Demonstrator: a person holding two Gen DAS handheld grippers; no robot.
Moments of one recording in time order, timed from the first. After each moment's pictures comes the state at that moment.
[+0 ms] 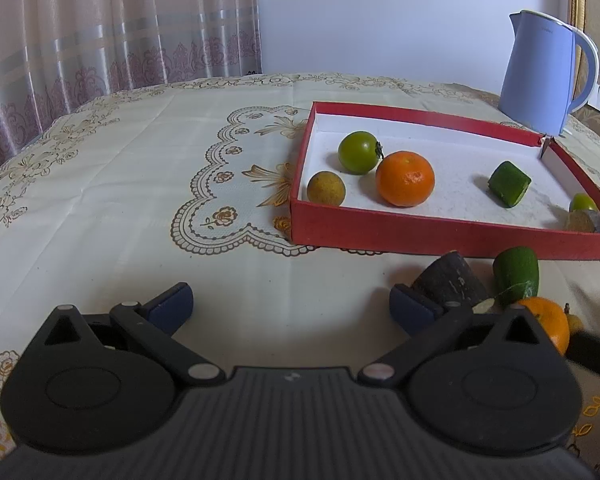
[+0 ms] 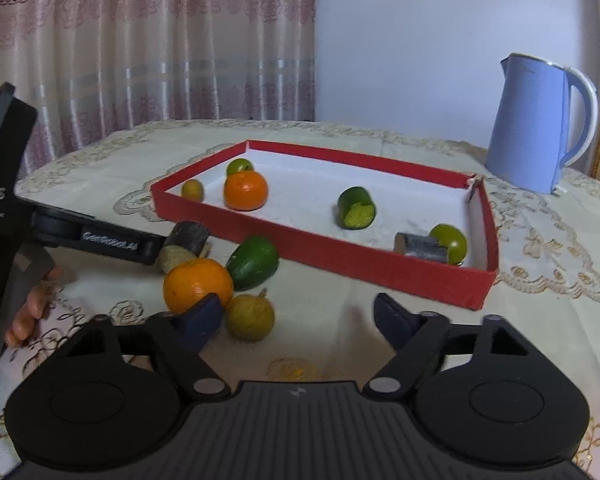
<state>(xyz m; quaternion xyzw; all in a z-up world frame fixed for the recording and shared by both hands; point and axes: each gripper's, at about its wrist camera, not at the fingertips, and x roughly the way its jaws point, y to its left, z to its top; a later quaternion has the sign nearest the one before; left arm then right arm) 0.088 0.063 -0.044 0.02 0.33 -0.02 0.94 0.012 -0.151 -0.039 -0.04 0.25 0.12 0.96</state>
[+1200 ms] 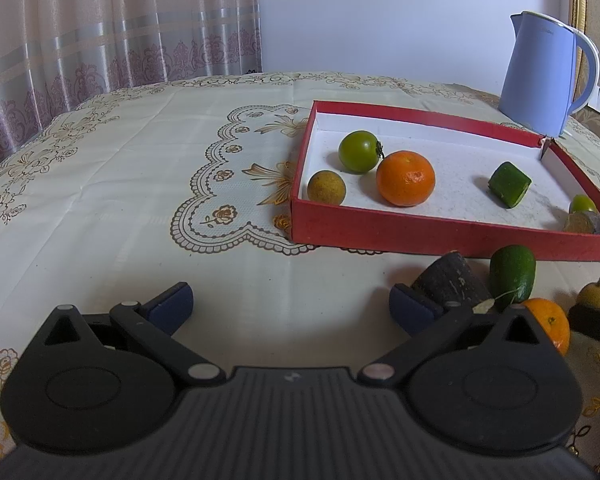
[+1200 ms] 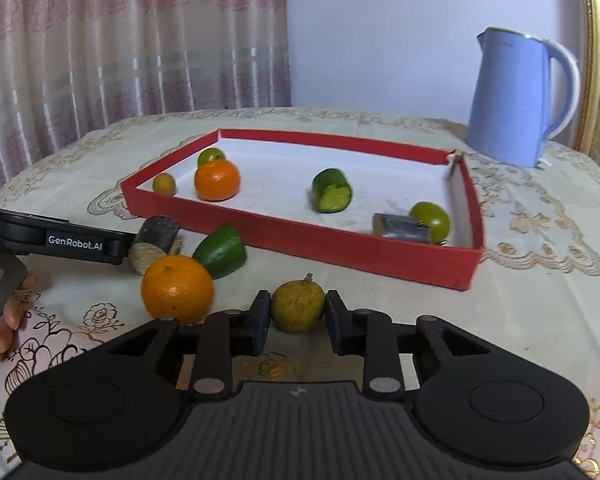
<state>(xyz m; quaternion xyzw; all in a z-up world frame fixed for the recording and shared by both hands) 0.088 0.063 -0.045 0.01 0.33 -0.02 0.94 0.020 -0.160 -0.044 -0.02 0.27 0.09 0.96</state>
